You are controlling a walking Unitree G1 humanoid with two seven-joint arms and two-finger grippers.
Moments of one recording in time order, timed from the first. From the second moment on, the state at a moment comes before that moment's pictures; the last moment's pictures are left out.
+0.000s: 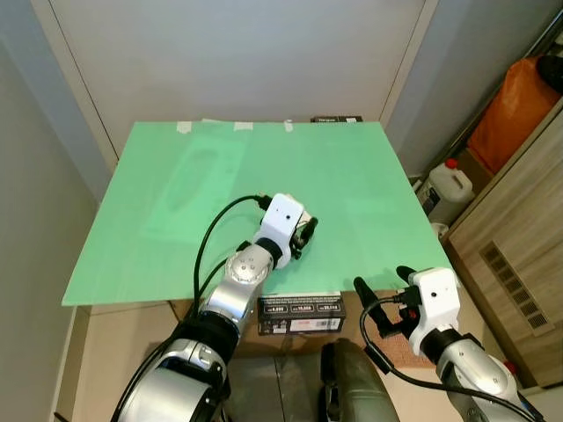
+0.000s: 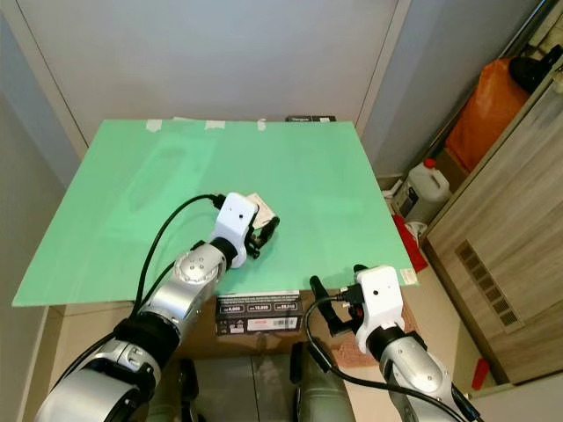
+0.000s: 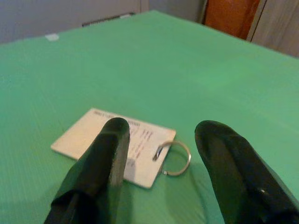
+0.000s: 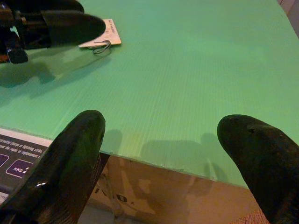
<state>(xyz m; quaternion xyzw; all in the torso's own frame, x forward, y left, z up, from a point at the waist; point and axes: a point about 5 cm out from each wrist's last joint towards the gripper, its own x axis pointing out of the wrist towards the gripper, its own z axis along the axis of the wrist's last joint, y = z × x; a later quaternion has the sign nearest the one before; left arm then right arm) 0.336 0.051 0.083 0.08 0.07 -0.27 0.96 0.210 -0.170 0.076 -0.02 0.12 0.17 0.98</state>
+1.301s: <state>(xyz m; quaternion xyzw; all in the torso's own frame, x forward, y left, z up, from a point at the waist) 0.343 0.049 0.075 0.09 0.11 -0.29 0.95 0.206 -0.171 0.071 -0.02 0.14 0.16 0.98</state>
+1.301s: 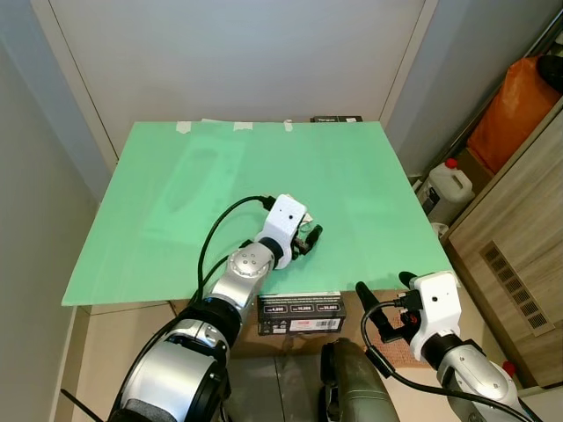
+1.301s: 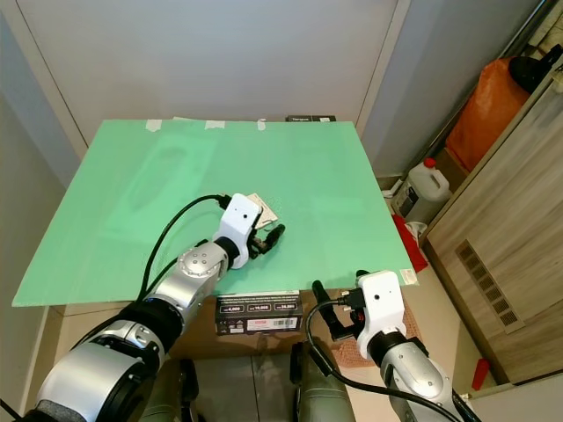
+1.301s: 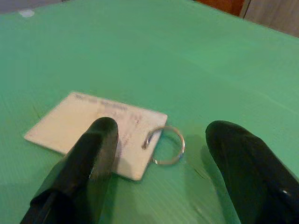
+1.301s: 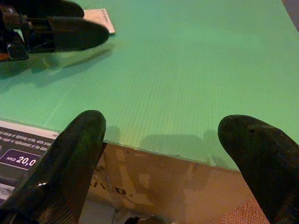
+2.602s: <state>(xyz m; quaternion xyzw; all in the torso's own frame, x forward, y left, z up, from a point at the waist) 0.338 0.044 0.148 0.07 -0.09 -0.32 0.94 0.209 -0.166 0.071 -0.02 0.13 0.16 0.98</state>
